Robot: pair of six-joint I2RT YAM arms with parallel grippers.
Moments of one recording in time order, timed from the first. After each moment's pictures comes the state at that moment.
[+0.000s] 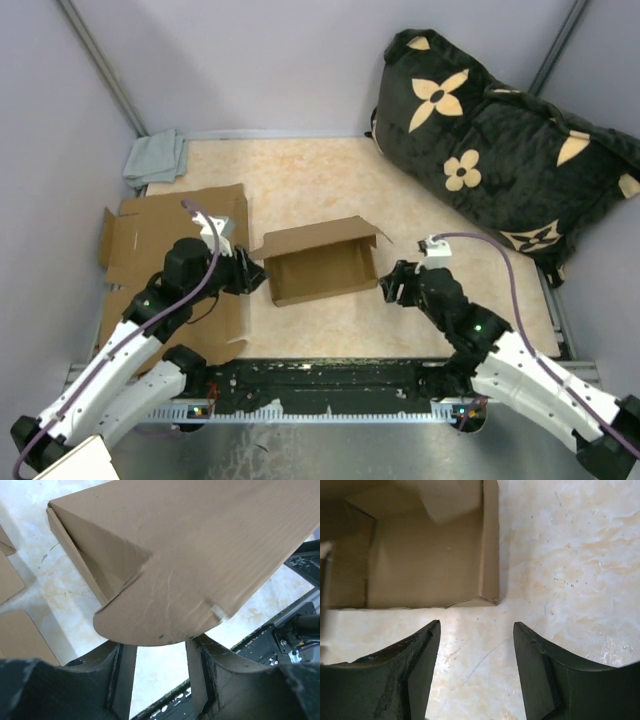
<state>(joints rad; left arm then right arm) -0.54 0.72 0.64 -0.42 0.15 -0.45 0.78 0.63 0.39 -0.28 0.33 0.57</state>
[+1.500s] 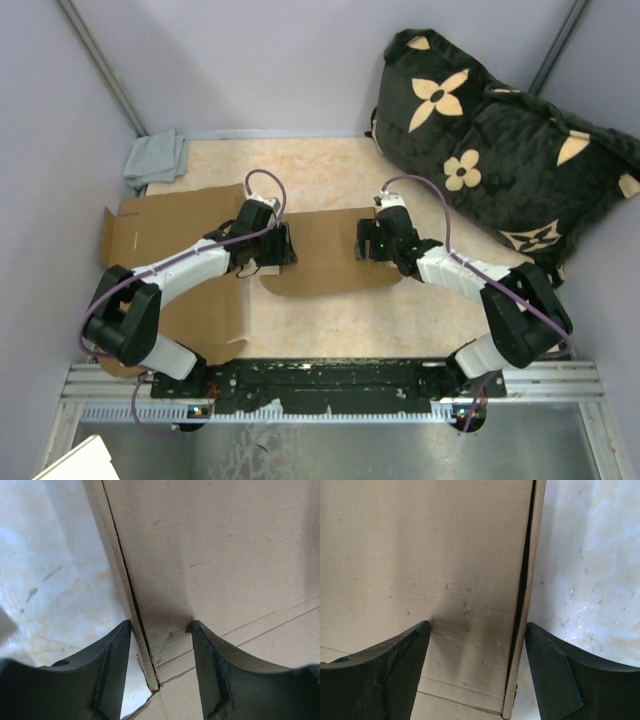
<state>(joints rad) -0.54 1.46 0.83 -0.24 0.07 -0.52 0.56 1.44 0.74 -0.03 0.12 0.42</state>
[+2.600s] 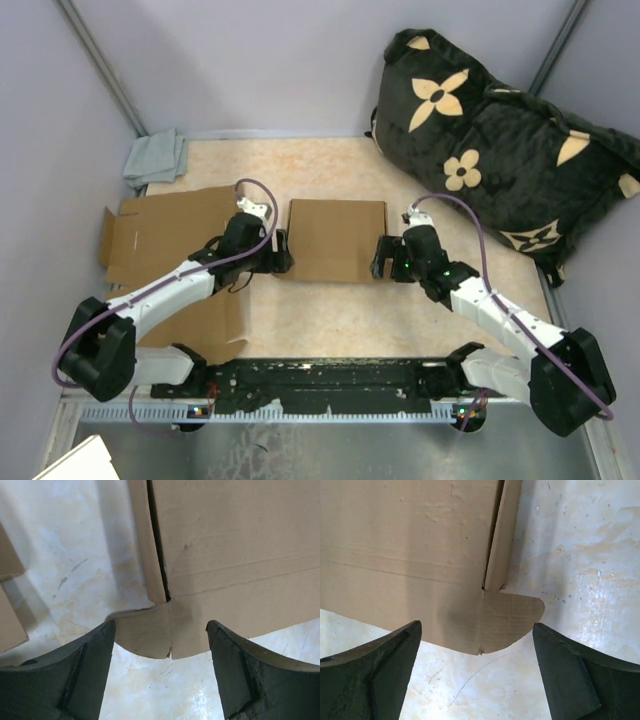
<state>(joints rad) -0.56 1.26 0.71 -0.15 -0.03 -0.44 0.51 1.07 0.58 -0.25 0.07 0.51</state>
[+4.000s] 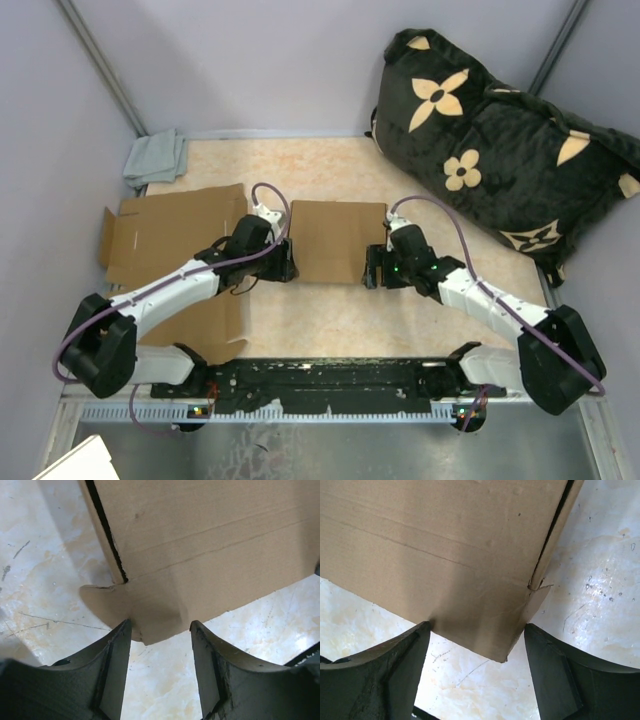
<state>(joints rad) -0.63 1.32 0.74 -0.23 0.08 -0.42 0.56 1.19 0.62 -0.27 -0.06 0.45</state>
